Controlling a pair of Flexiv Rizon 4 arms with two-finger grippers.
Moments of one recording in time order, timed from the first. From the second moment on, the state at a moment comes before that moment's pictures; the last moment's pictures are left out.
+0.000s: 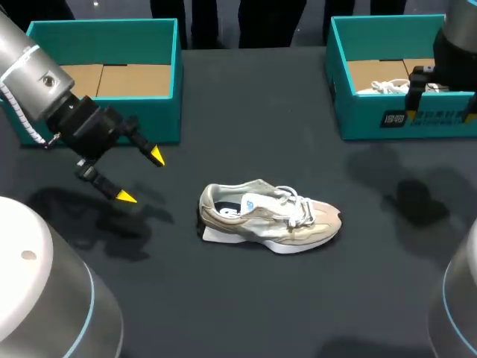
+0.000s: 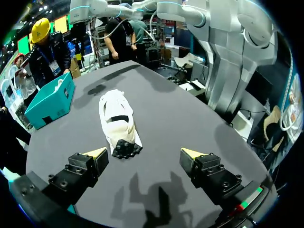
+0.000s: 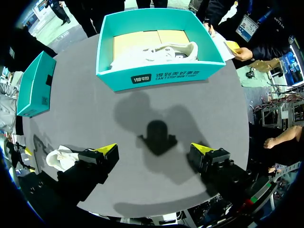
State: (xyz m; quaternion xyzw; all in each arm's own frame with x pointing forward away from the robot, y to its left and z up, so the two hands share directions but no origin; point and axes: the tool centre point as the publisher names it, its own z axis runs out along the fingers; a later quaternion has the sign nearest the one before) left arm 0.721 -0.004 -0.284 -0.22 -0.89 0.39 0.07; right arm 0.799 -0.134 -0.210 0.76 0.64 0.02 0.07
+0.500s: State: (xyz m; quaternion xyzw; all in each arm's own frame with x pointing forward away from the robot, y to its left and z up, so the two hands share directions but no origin) left arm 0.715 -0.006 -0.336 -0.08 -0.84 0.53 0.06; right arm 0.799 -0.134 -0.210 0.76 0.64 0.02 0.07
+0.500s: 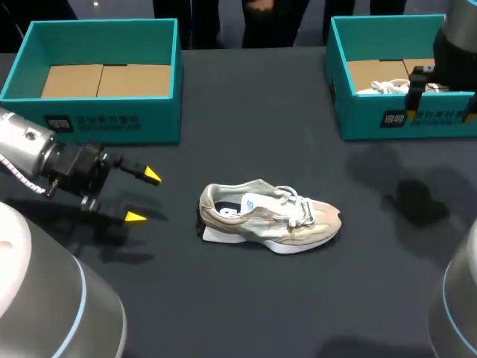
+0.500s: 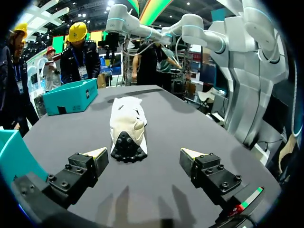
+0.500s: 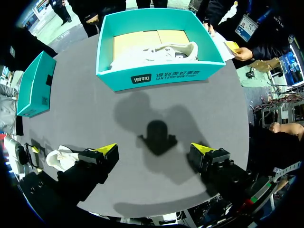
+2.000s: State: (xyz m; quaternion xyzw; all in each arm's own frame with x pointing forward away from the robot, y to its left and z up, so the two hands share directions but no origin) left arm 0.737 -0.060 -0.402 0.03 -0.80 0.59 0.04; right arm 0.799 -0.134 -0.210 0.76 0.64 0.02 0.07
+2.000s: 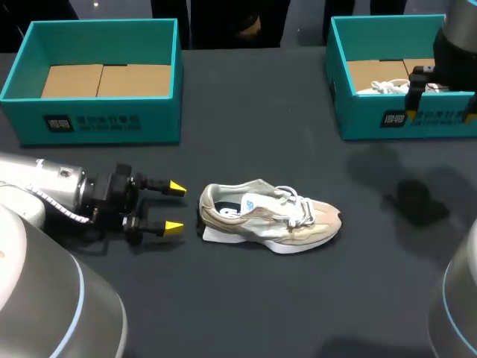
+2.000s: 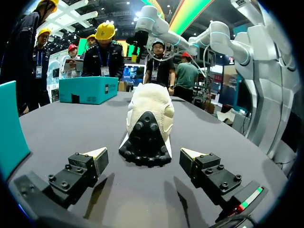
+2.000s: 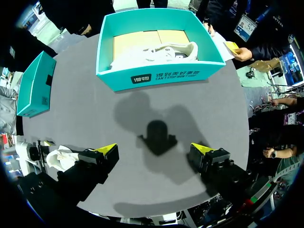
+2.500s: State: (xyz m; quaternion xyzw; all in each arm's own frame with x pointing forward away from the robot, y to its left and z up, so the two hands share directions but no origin) left arm 0.742 -0.075 -0.409 0.02 -0.81 0.59 0.05; right arm 0.799 -0.134 -0.210 0.76 0.64 0.02 0.07
